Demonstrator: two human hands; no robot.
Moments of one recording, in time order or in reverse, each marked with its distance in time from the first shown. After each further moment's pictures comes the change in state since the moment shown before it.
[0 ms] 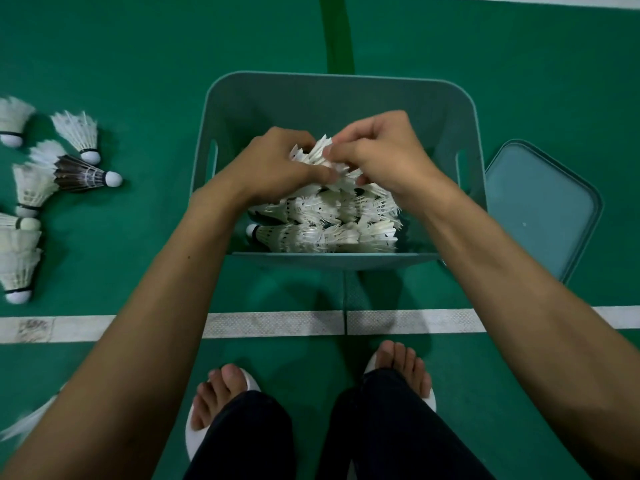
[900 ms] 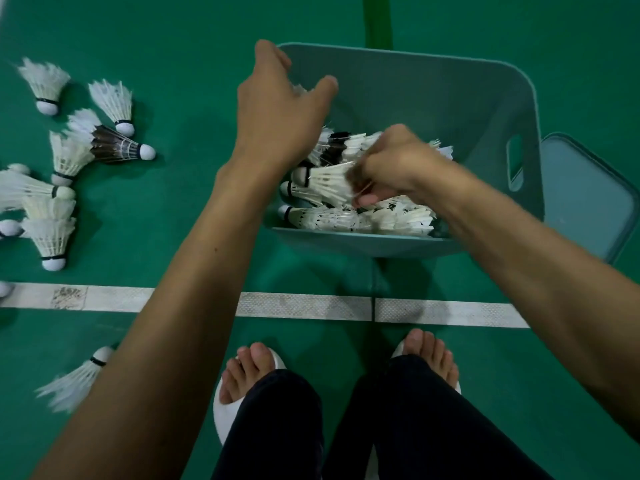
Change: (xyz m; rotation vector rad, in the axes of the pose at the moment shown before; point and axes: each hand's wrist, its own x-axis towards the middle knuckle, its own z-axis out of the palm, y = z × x) left_hand -0.025 -0.001 -0.023 -0.209 0.573 -0.059; right_hand 0.005 0.004 0.040 -0.138 -0.200 0.323
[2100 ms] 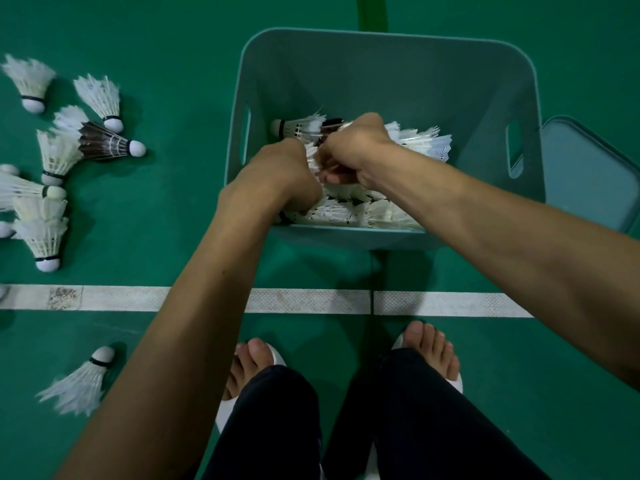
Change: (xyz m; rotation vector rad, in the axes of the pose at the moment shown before) left_hand -0.016 -0.019 0.017 0.509 -0.586 -0.295; right_hand 0.035 -0.011 0.037 0.164 0.152 0.061
